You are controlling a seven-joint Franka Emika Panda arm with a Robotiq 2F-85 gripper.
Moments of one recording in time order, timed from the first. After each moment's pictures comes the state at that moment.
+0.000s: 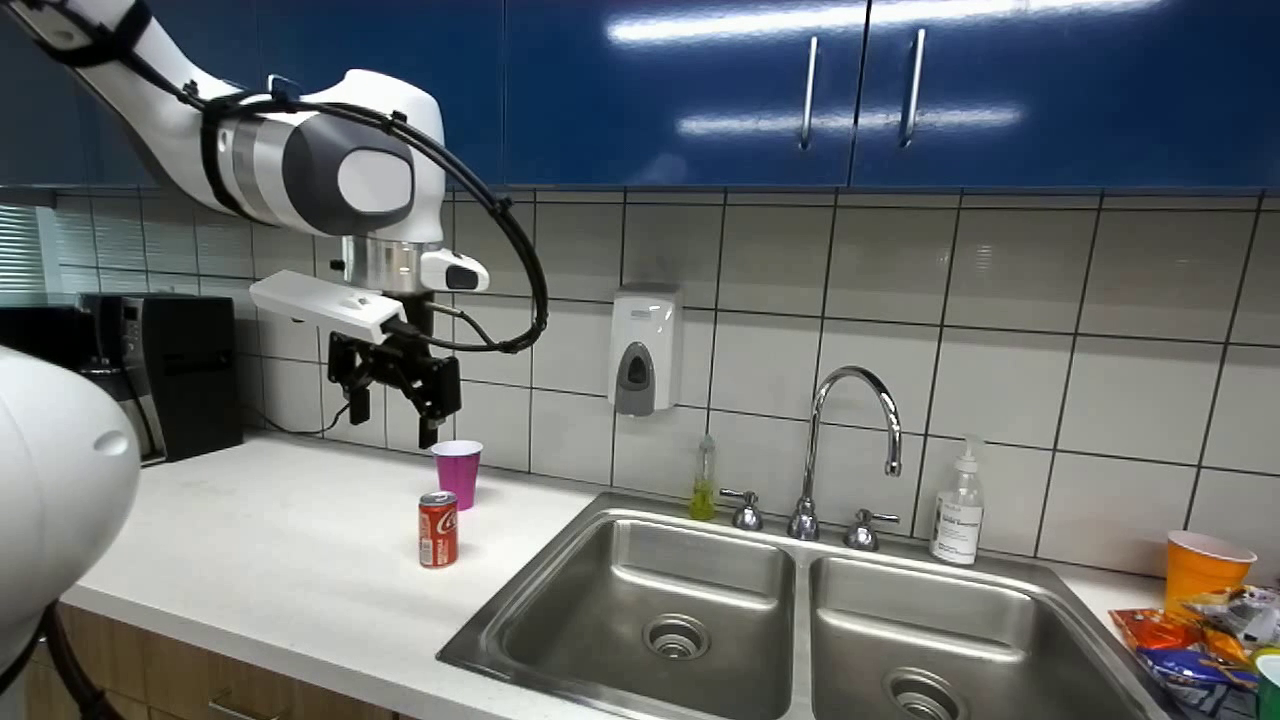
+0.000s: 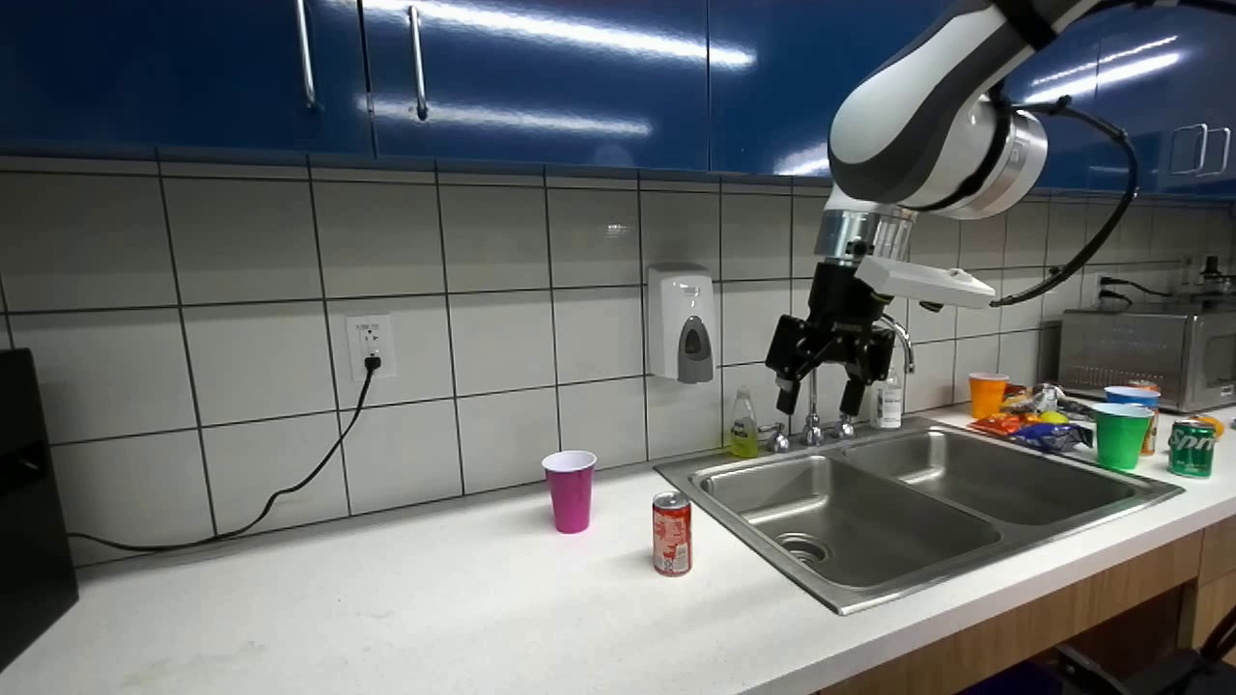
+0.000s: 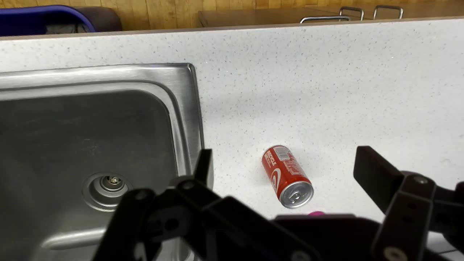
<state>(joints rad) 0.13 -0.59 -0.06 -2.77 0.14 2.35 -0.04</state>
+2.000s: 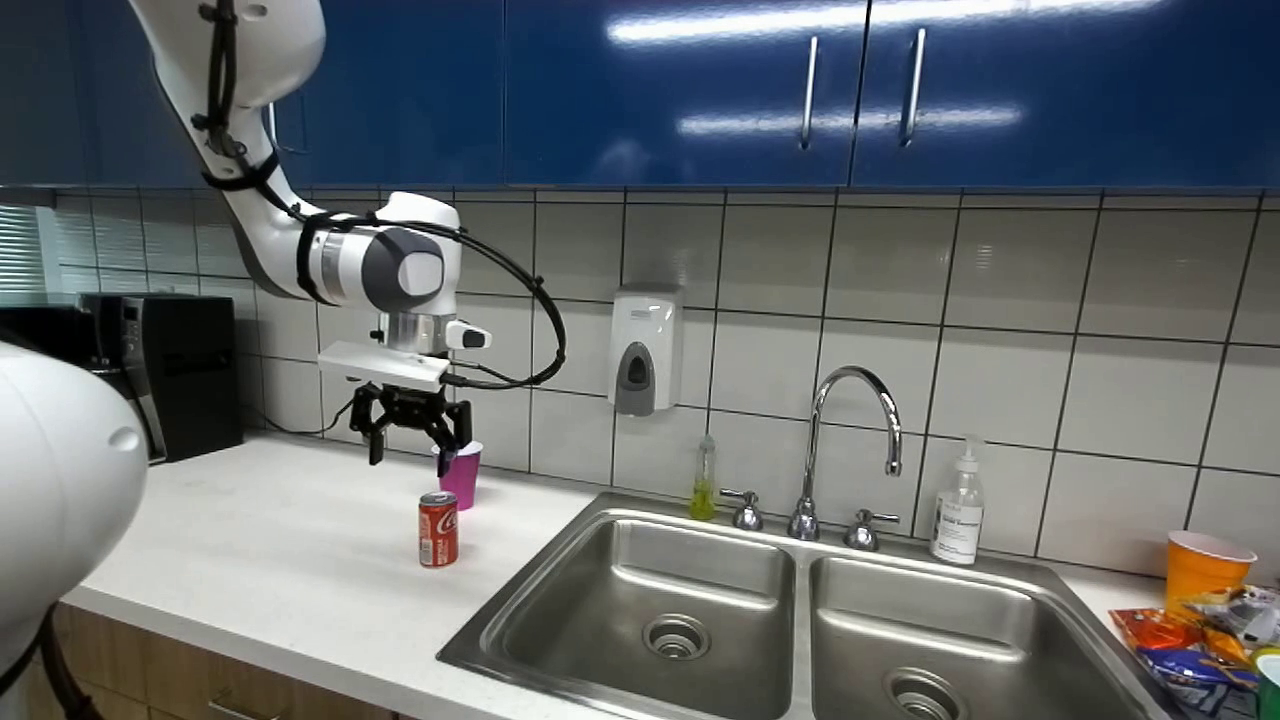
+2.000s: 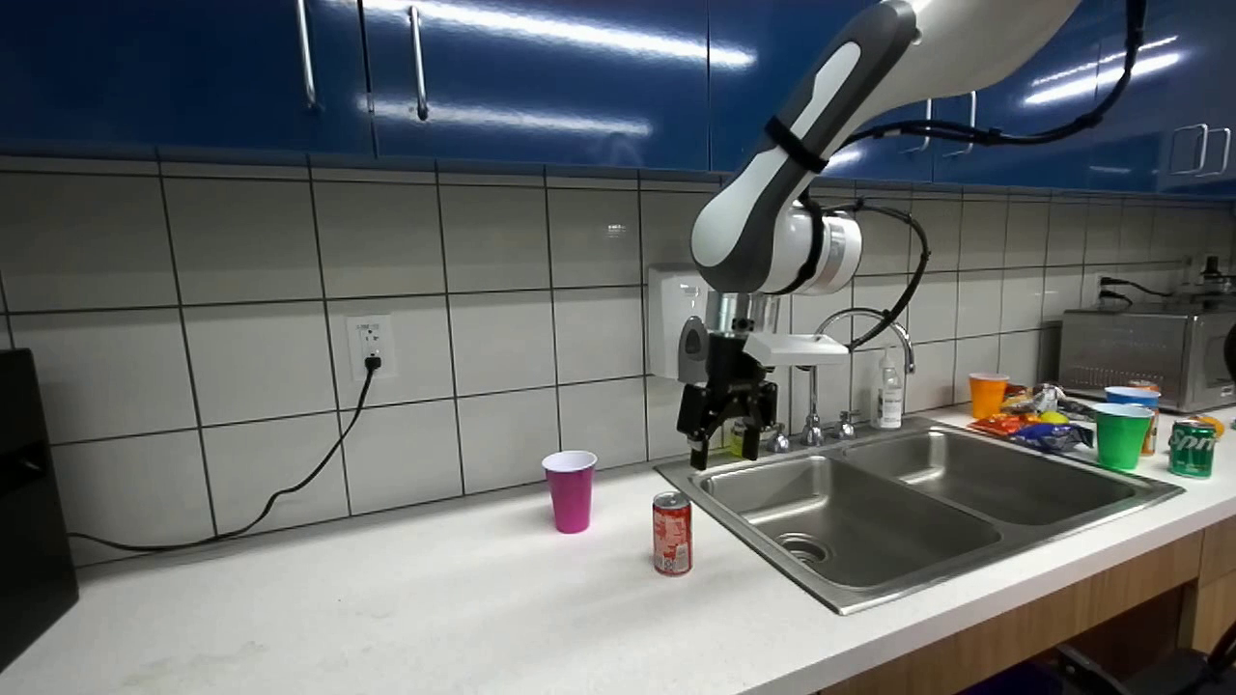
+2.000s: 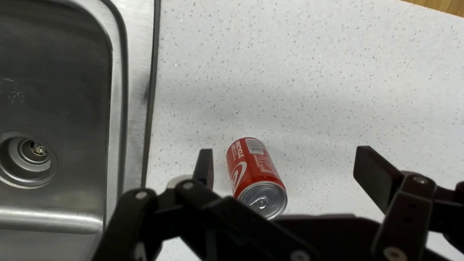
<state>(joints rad) 0.17 -0.04 0.02 -2.45 0.16 2.48 -0.19</state>
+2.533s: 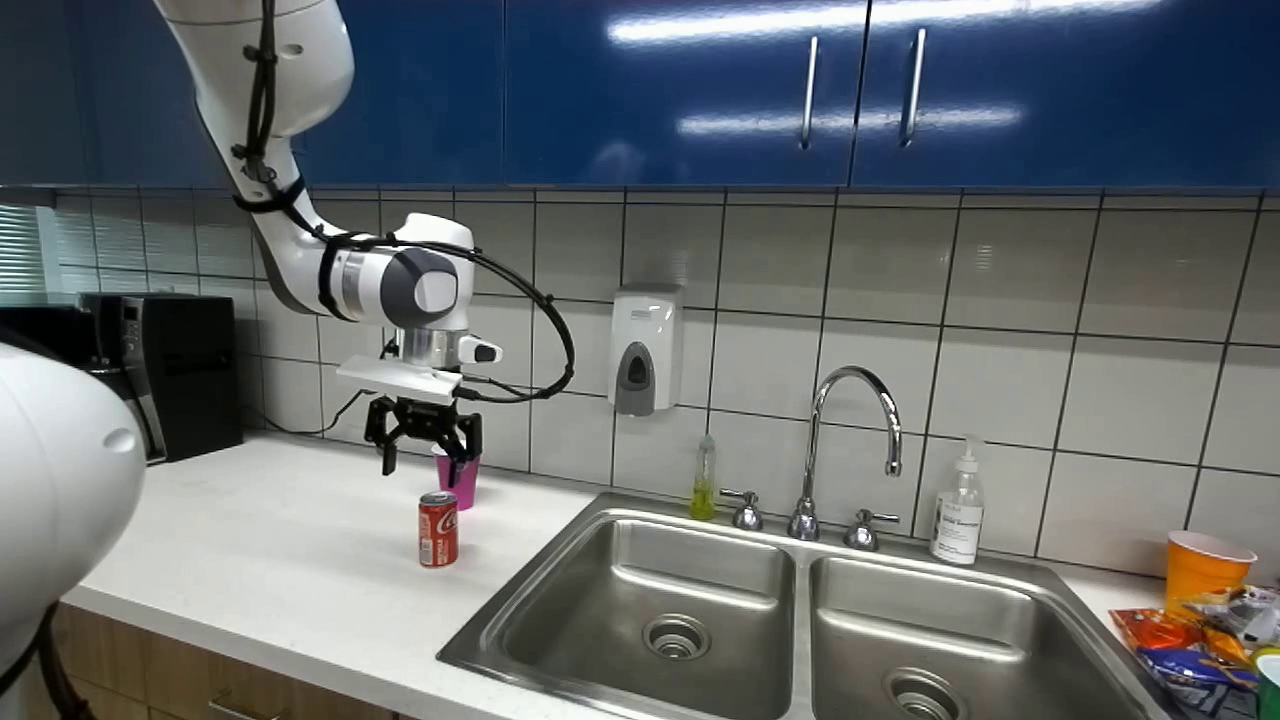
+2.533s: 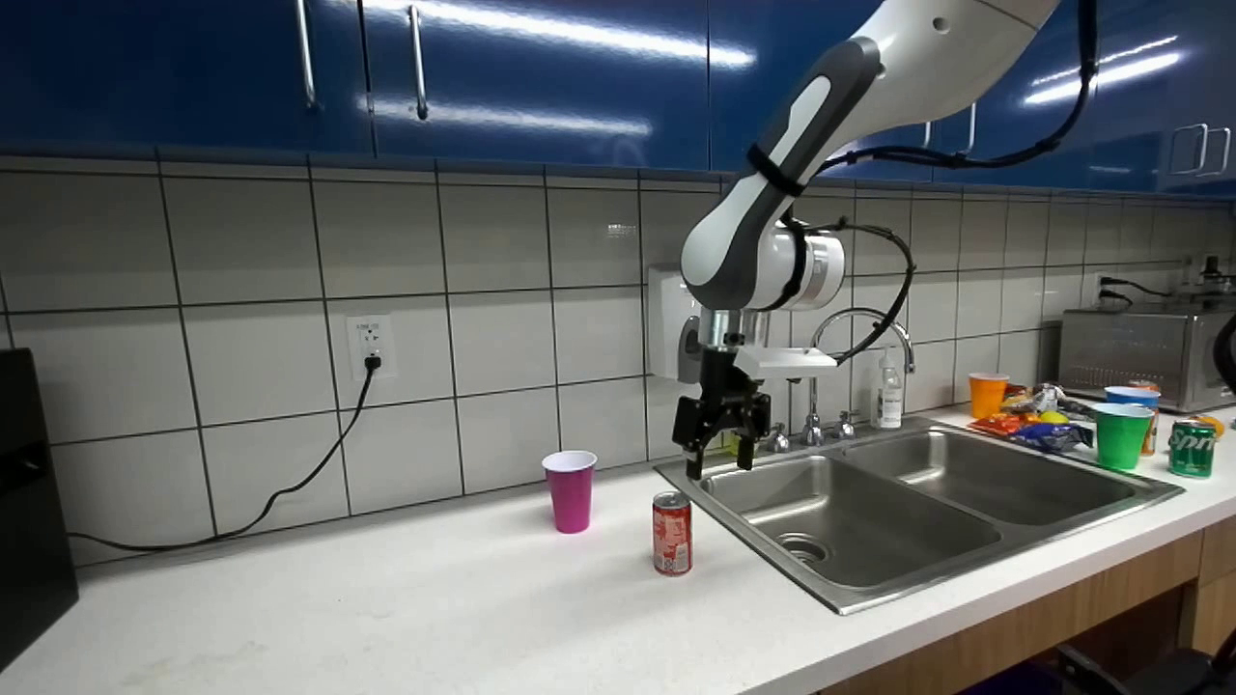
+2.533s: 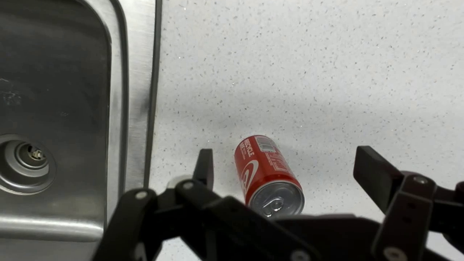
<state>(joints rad) 0.16 0.05 0.03 -2.39 0.16 2.49 -0.19</state>
